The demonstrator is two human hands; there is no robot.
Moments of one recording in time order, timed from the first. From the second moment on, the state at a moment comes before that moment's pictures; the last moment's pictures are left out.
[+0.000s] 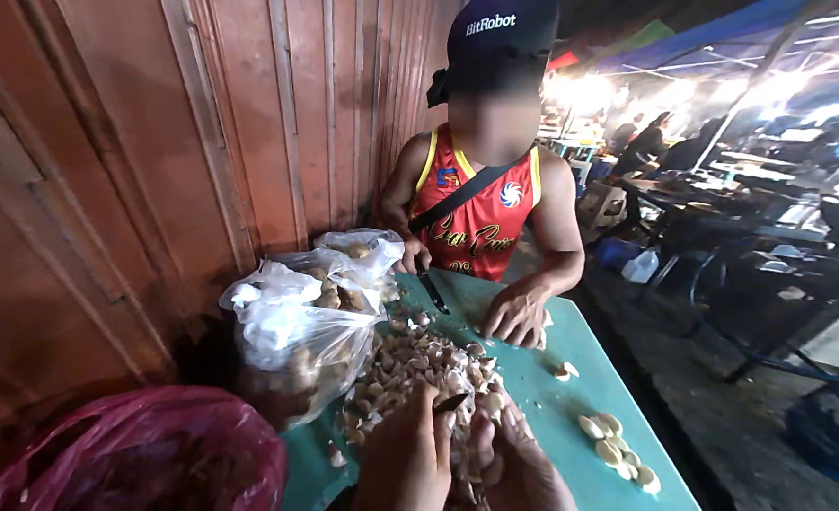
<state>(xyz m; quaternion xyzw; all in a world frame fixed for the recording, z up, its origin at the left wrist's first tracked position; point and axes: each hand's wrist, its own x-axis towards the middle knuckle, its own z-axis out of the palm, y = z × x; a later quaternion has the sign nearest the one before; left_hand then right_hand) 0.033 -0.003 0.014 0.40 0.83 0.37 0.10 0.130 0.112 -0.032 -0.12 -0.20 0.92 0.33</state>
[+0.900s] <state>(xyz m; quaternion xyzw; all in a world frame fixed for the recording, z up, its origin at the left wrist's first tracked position) 0.042 -0.001 0.001 0.48 0.76 0.44 0.01 0.129 0.106 -0.038 -0.13 -0.23 0.91 0.32</state>
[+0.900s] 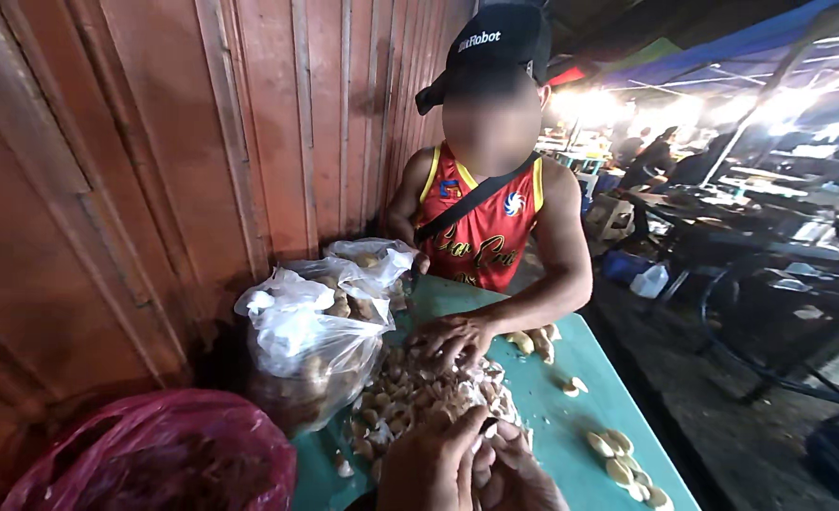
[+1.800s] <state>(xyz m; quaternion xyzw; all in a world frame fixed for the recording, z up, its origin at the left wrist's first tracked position) 0.043 -0.002 0.002 0.52 0.73 0.44 0.01 0.131 0.120 -0.048 -0.09 -0.24 0.92 0.29</state>
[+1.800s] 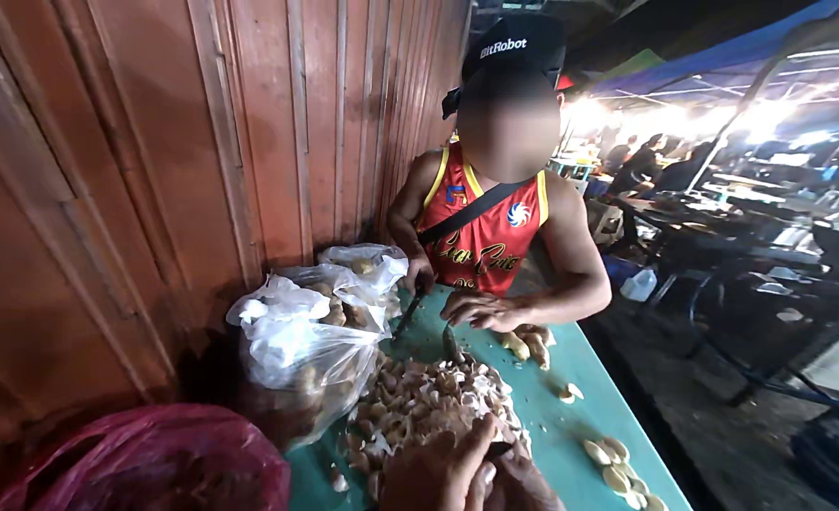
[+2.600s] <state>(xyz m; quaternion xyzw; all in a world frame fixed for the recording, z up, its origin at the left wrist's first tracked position) 0.021 -0.003 0.011 0.39 0.83 0.40 0.03 0.138 0.132 -0.035 -0.11 -0.35 0.86 0.35</state>
